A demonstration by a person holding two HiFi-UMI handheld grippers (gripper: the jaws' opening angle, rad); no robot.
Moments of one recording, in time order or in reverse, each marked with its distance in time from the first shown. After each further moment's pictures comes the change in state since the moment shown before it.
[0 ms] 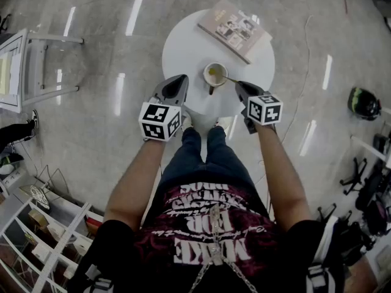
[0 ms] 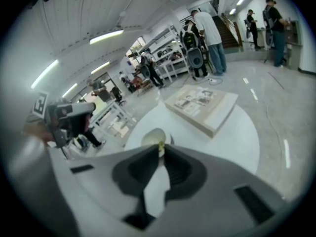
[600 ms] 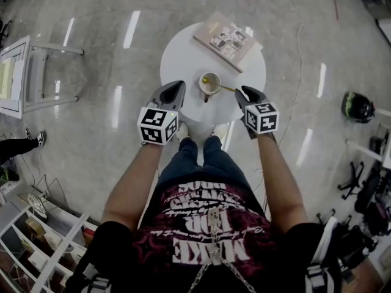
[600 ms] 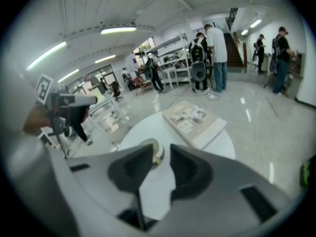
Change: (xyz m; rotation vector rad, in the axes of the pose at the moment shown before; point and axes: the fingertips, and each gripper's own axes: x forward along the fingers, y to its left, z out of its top) left arm -0.011 -0.011 0.026 0.038 -0.037 -0.014; right arm -0.041 0.001 0.032 -0.176 -0.051 -0.110
